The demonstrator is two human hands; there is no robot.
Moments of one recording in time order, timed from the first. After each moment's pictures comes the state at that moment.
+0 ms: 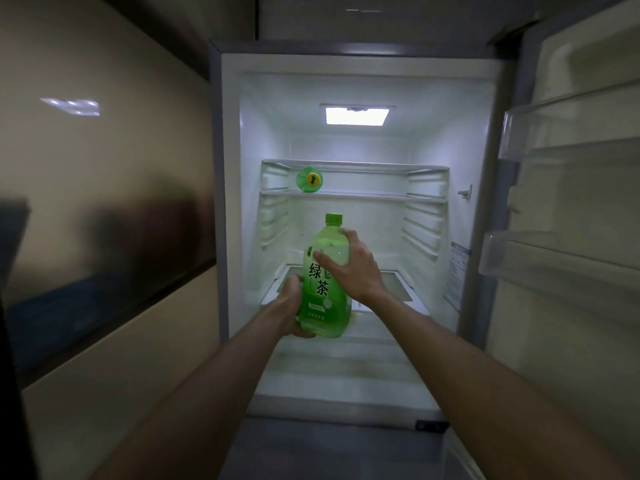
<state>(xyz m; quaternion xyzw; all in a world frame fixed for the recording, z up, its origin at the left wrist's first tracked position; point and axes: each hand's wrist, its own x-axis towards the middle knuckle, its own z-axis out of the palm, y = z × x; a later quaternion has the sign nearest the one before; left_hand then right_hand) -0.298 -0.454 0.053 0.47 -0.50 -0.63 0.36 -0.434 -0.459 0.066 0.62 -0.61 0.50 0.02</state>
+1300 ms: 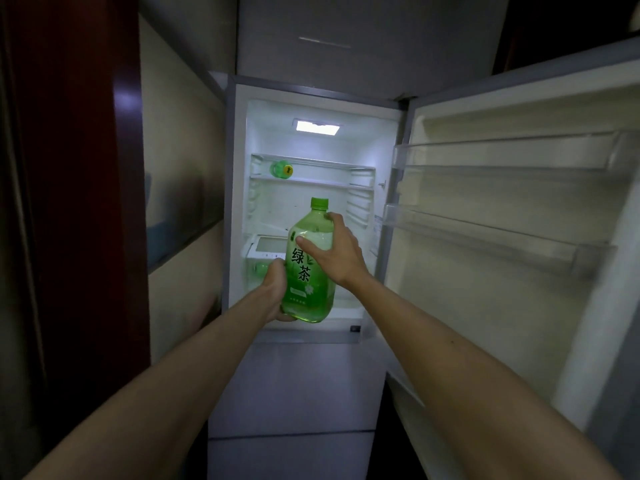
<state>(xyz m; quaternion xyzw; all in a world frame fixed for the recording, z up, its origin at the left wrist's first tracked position) -0.167 -0.191 0.058 0.40 -0.50 -0.69 0.34 -0.292 -0.174 0.082 0.57 -0.65 0.49 0.02</state>
